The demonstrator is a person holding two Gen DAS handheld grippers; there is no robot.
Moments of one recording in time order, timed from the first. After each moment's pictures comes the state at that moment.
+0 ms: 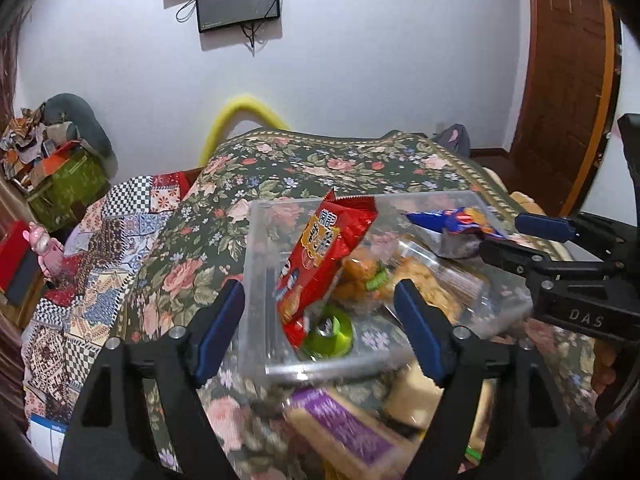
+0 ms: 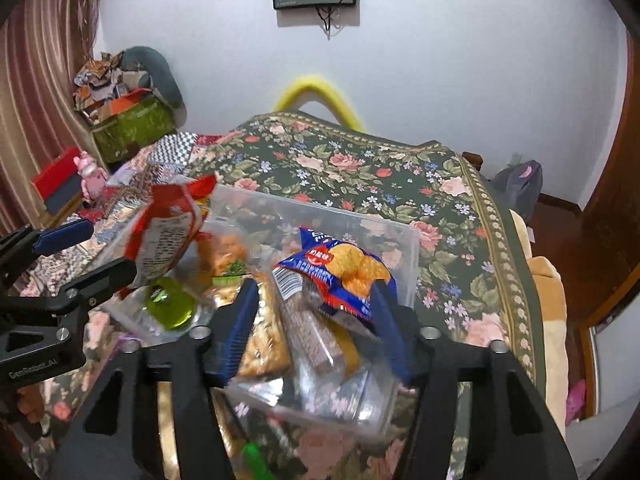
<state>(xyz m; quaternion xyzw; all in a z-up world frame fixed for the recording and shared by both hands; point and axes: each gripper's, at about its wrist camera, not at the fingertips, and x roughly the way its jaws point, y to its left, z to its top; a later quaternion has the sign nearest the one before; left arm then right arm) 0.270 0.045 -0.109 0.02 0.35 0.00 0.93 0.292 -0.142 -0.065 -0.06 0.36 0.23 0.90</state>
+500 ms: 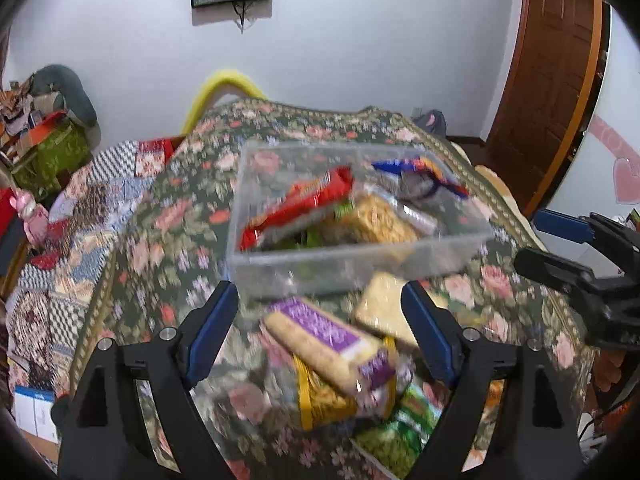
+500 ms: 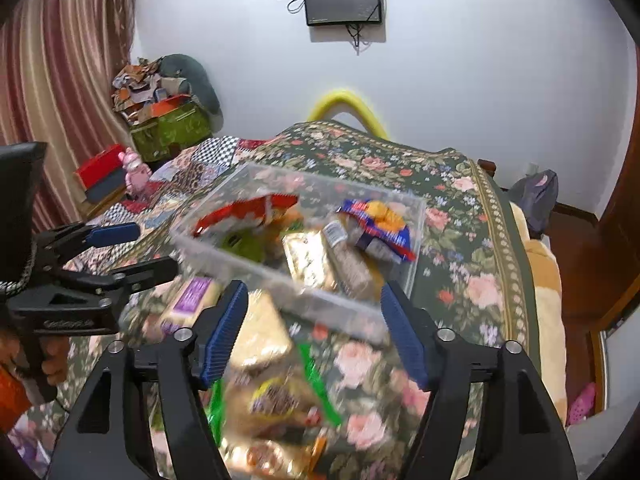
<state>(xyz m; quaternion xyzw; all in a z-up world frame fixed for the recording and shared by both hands) 0.211 0.047 -0.121 -0.02 0.40 -0.04 0.92 0.210 -0.162 -0.057 -0.06 0.35 0.28 0.89</state>
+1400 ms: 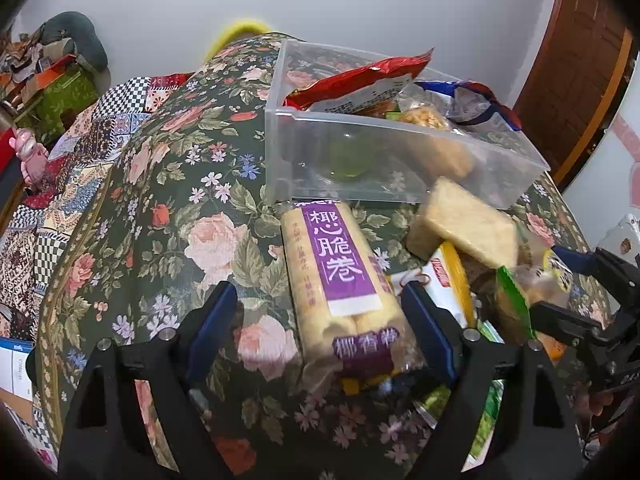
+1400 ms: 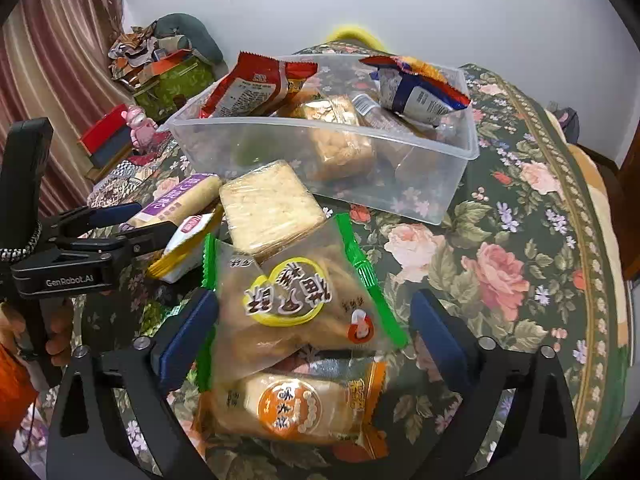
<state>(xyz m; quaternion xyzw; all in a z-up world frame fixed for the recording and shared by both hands) 0.201 0.078 -0.199 -0.06 0.45 -0.01 0.89 0.198 -0.149 -0.143 -0.04 0.44 0.30 0.85</state>
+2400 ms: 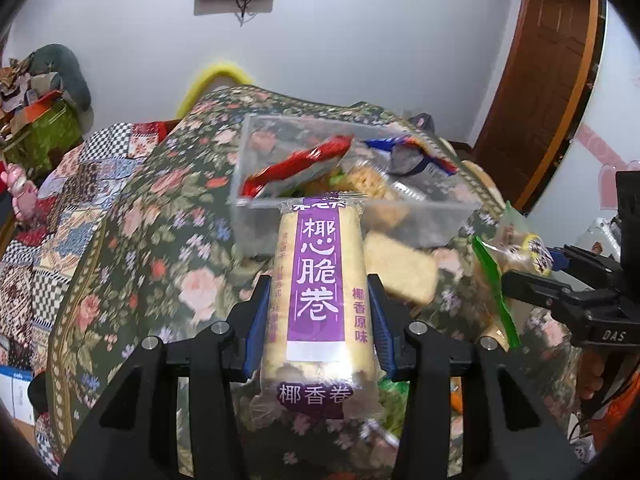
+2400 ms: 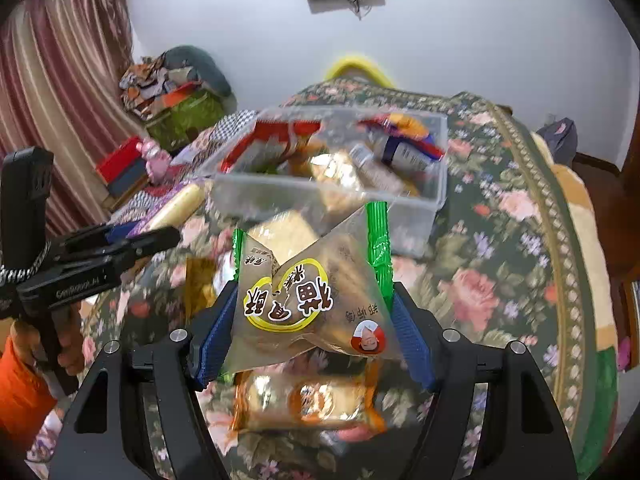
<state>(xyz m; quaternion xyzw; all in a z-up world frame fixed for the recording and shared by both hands) 0.179 0.060 -0.136 -0.05 0.39 -0.06 0.92 0.190 -0.173 -0.093 -0.01 0.39 0.30 0.87</state>
